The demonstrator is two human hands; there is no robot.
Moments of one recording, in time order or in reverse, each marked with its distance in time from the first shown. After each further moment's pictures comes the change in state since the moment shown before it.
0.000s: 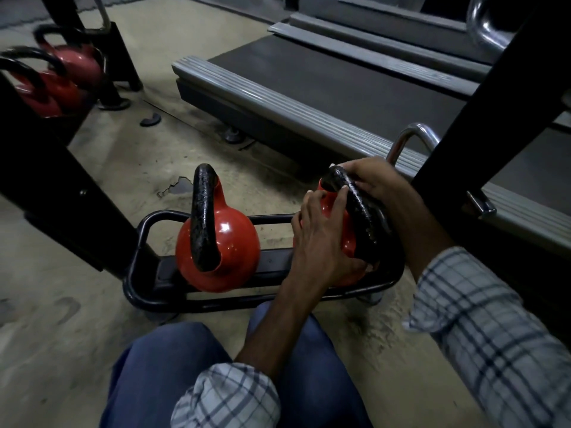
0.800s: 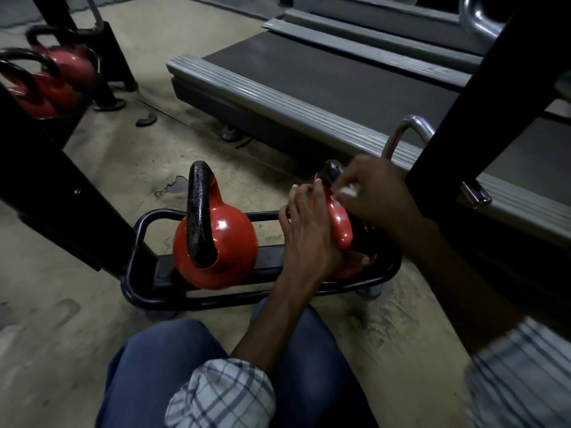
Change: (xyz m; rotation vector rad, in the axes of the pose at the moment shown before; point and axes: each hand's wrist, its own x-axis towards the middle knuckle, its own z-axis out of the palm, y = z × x) left_hand -0.006 -0.002 -0.002 0.041 0.073 -0.068; right_hand -0.106 0.009 -0.017 -0.970 0.026 -0.839
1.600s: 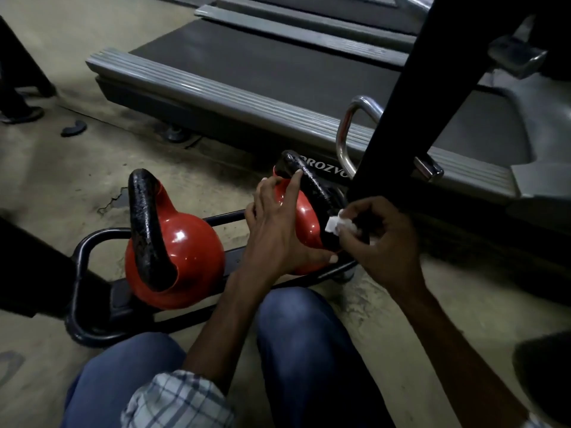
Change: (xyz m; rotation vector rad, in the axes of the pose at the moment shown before) left_hand 0.014 -0.018 -0.004 -0.077 -0.180 0.180; right_hand -0.110 0.010 0.031 0.594 0.397 0.329
